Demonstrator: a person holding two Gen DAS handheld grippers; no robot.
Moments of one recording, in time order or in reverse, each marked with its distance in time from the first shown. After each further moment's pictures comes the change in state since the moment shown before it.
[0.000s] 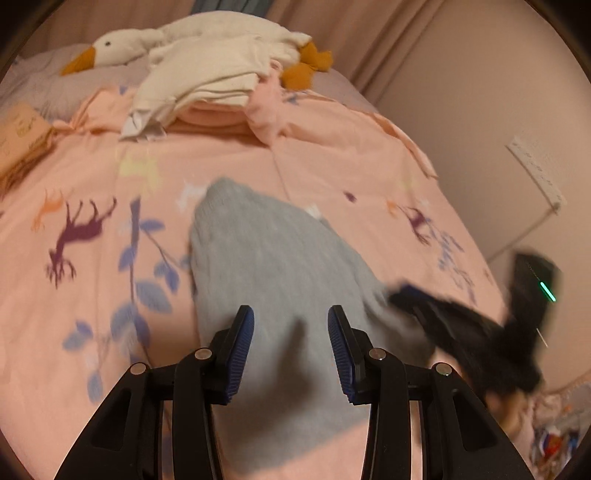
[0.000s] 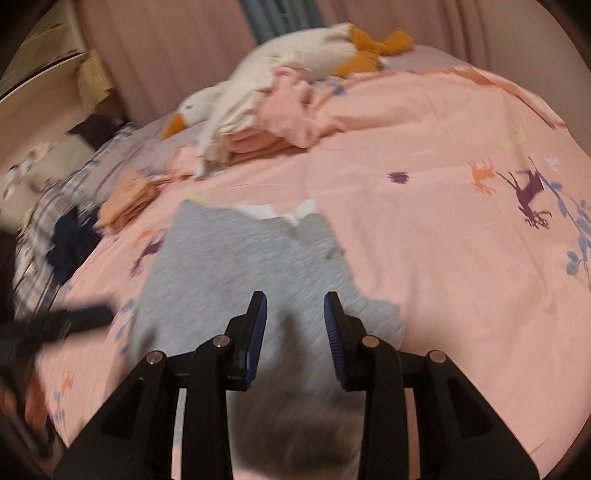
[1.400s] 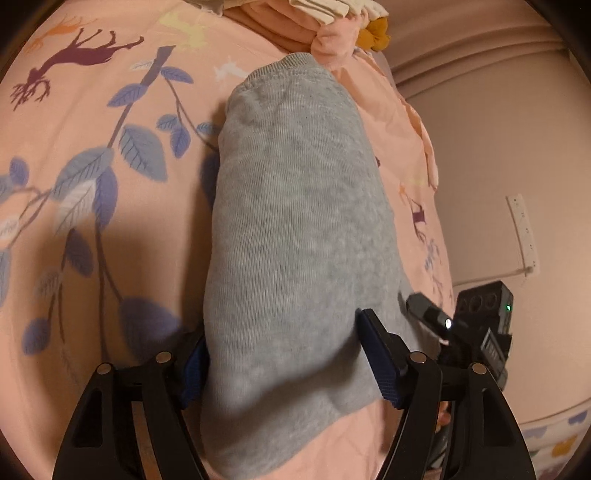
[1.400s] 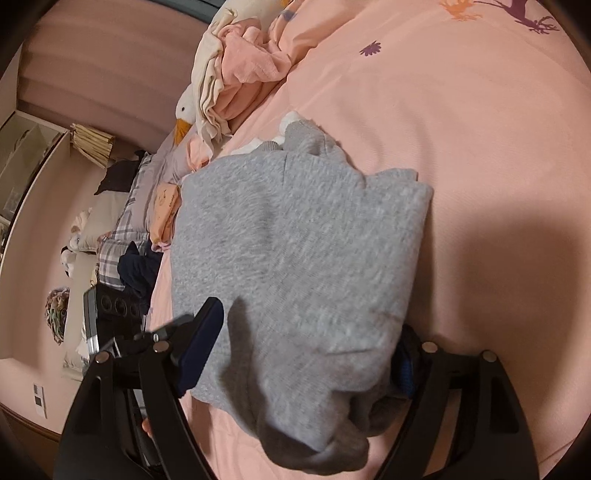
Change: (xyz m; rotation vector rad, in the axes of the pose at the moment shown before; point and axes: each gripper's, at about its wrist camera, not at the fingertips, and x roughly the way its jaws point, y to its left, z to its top) left arm 0.040 0.065 -0.058 -0.356 0.167 -0.248; right arm 0.025 -0.052 -0.050 0.437 0.207 0.321
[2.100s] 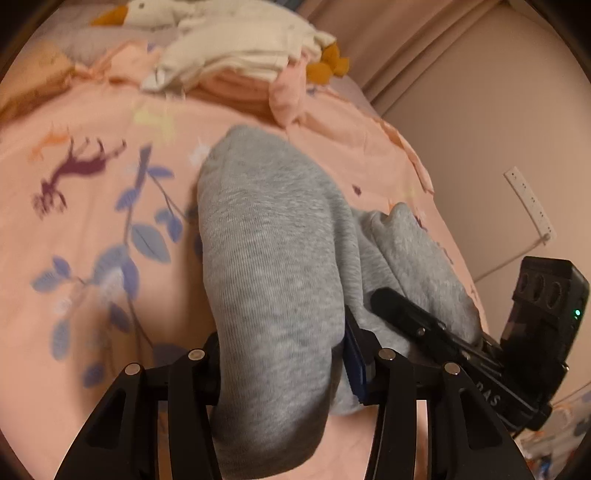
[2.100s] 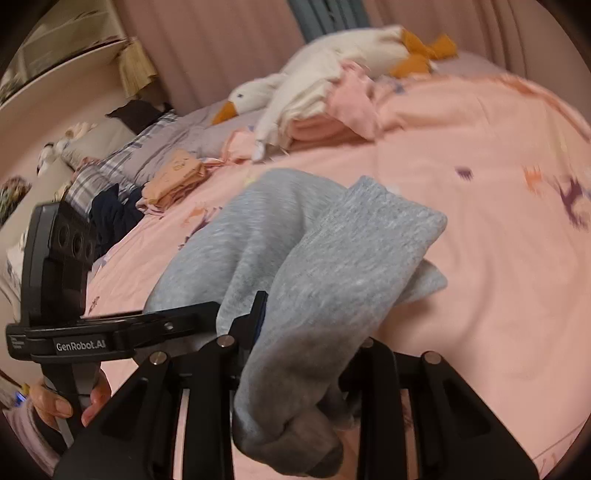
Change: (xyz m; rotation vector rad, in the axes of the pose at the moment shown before) left arm -0.036 -0.043 -0.006 0.236 -0.192 0.129; right arm 0.013 0.109 -0.019 -0.519 -0.172 -0.207
